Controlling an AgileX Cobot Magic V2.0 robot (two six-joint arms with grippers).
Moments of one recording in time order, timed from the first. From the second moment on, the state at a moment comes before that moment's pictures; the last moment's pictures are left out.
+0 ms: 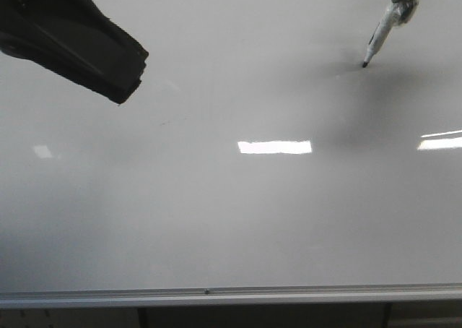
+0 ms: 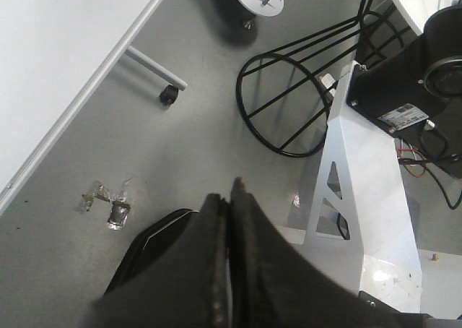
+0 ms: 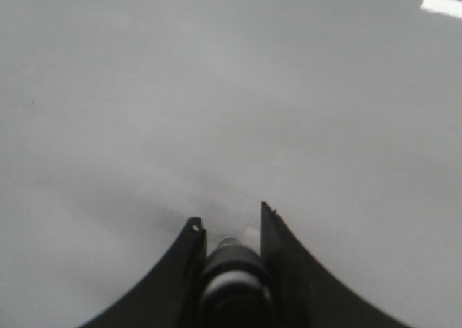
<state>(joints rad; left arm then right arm) -0.30 1.40 -0.99 -1.01 1.19 1.07 0.06 1.43 -1.13 0.68 0.40 -0.84</state>
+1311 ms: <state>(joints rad) -0.30 1.40 -0.99 -1.01 1.19 1.07 -0.01 1.47 -1.13 0.58 0.44 -0.84</state>
